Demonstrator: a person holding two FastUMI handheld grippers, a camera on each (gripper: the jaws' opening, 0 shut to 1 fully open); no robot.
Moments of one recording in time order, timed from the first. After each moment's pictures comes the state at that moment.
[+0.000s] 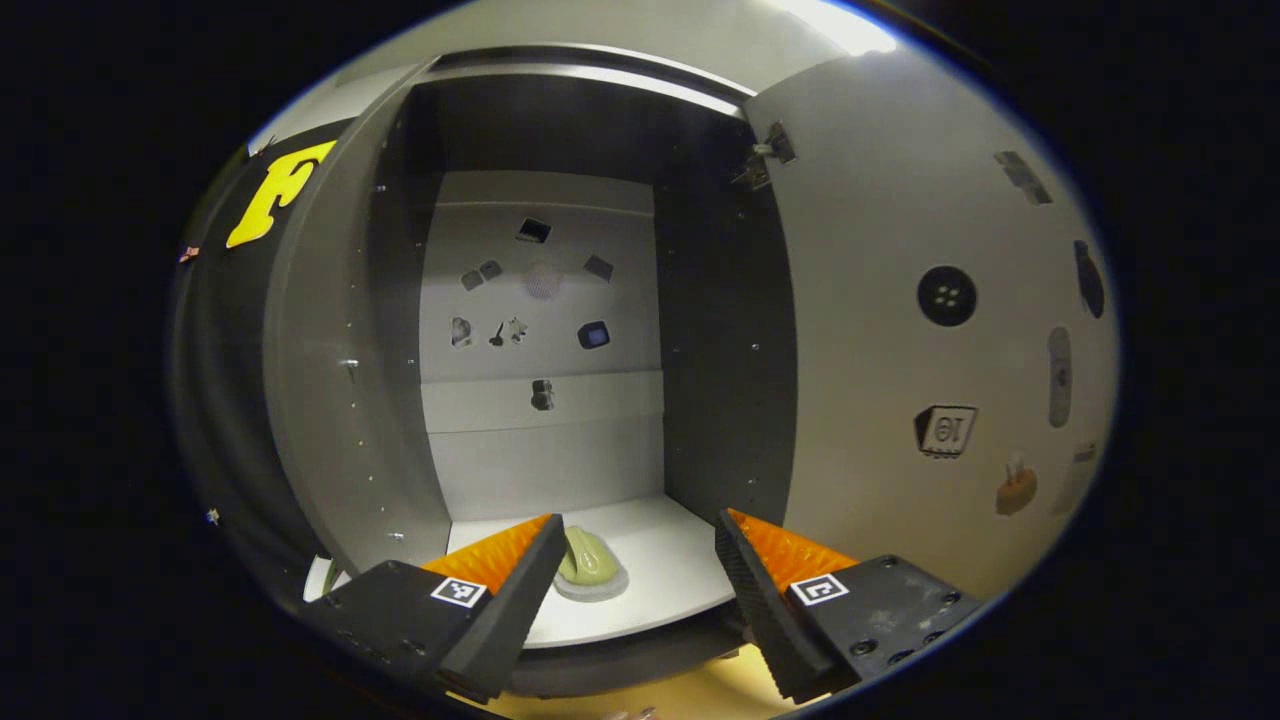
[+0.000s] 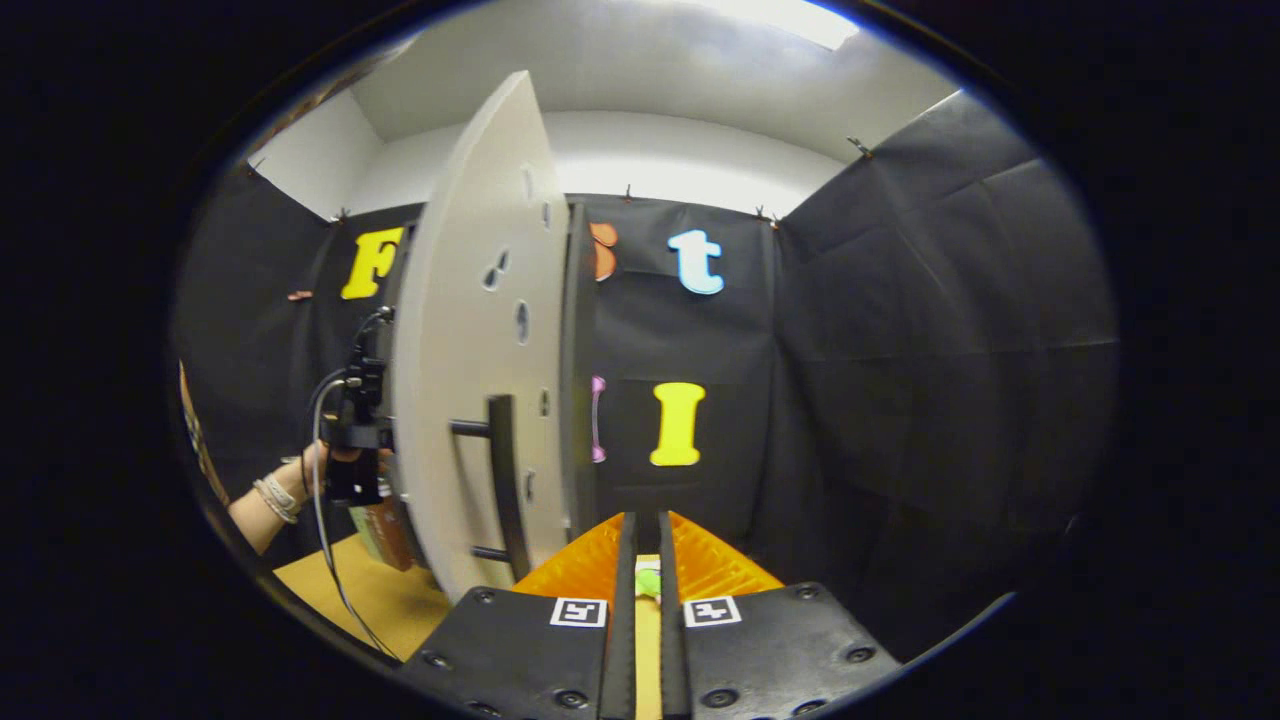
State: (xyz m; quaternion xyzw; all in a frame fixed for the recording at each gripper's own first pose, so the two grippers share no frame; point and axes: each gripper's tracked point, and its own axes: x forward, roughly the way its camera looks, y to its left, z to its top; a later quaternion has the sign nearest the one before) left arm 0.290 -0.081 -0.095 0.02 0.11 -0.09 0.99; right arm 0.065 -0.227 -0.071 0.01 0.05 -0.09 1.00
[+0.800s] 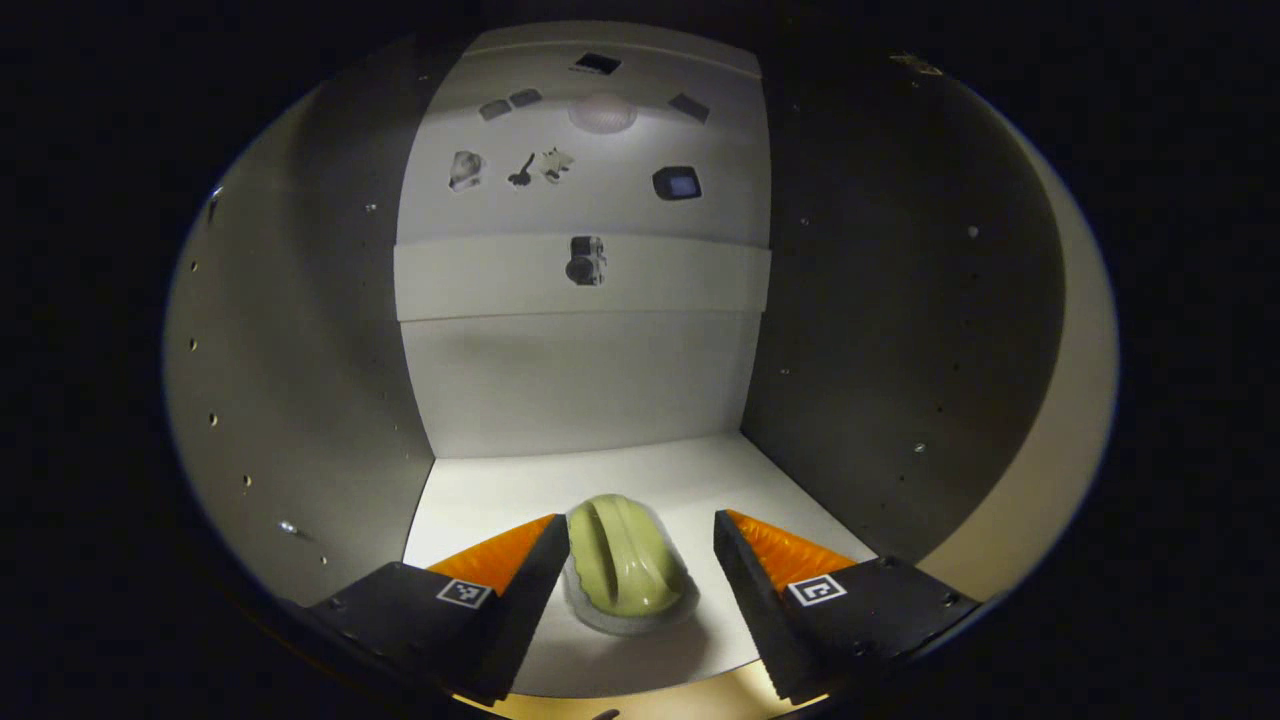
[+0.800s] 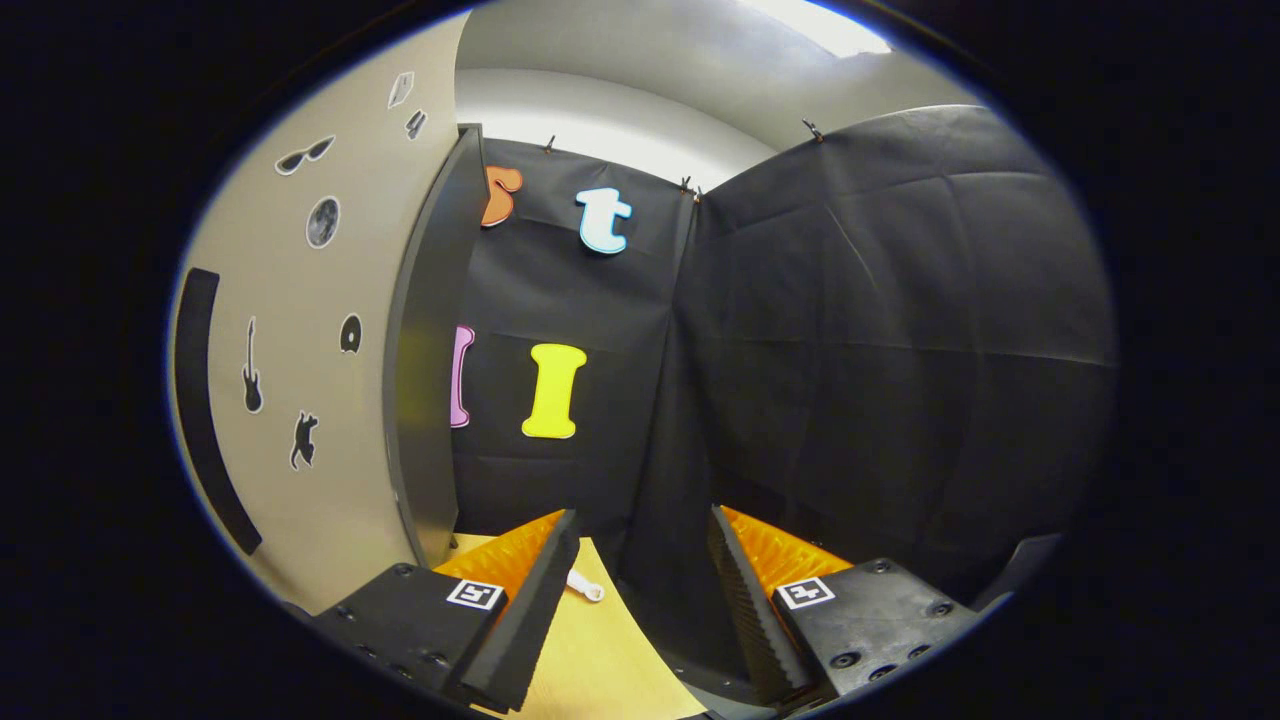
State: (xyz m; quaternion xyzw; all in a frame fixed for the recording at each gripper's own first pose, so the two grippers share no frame) left arm 0.407 -0.043 -0.206 -0.02 0.27 -0.02 0.96; right arm 0.130 -0.335 -0.119 -0.05 0.08 -0.19 0.98
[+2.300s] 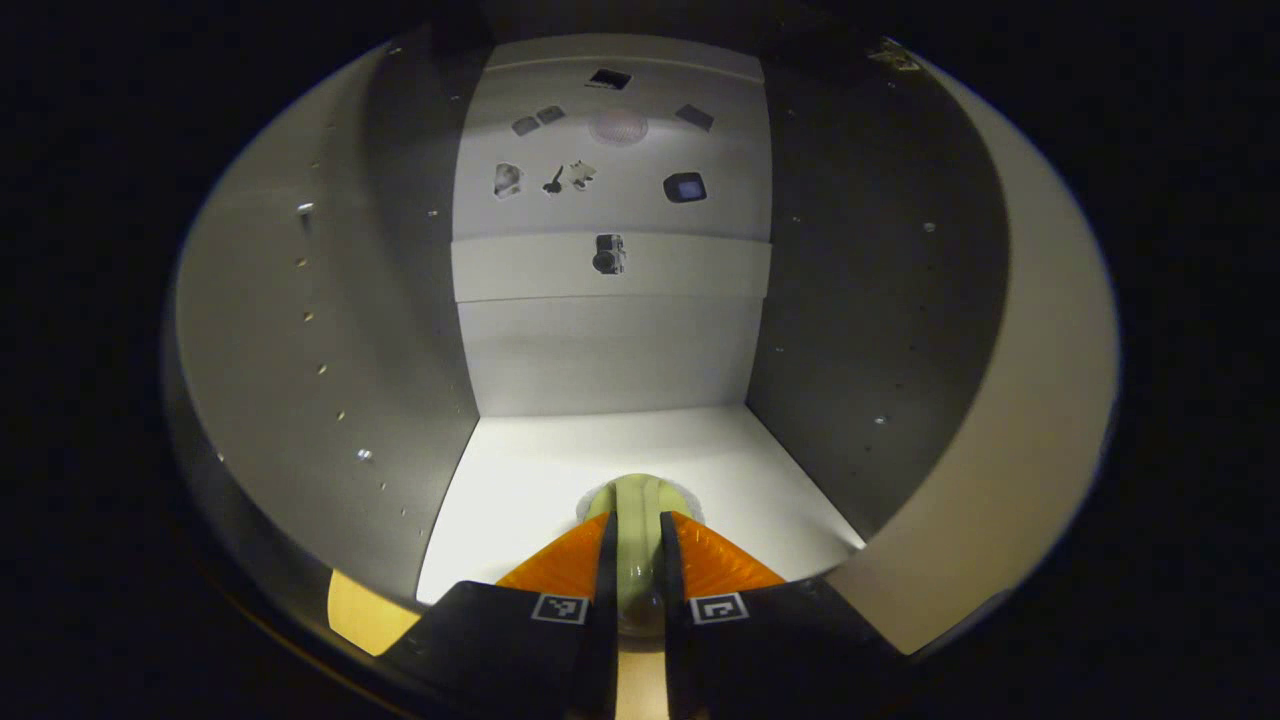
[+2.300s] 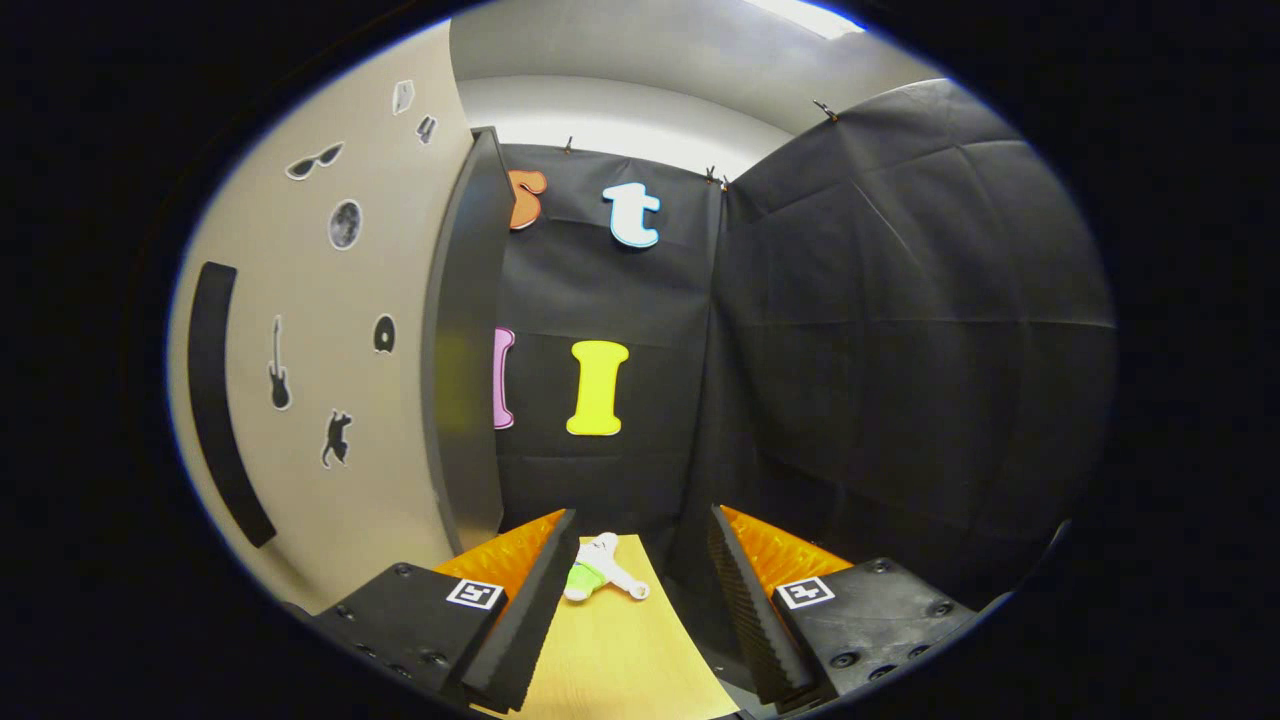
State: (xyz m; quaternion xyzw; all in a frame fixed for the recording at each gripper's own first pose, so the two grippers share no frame) left arm 0.310 -0.066 -0.173 -0.04 0.28 0.02 0.96; right arm 0.127 -0.312 -0.125 0.00 0.08 -0.12 0.99
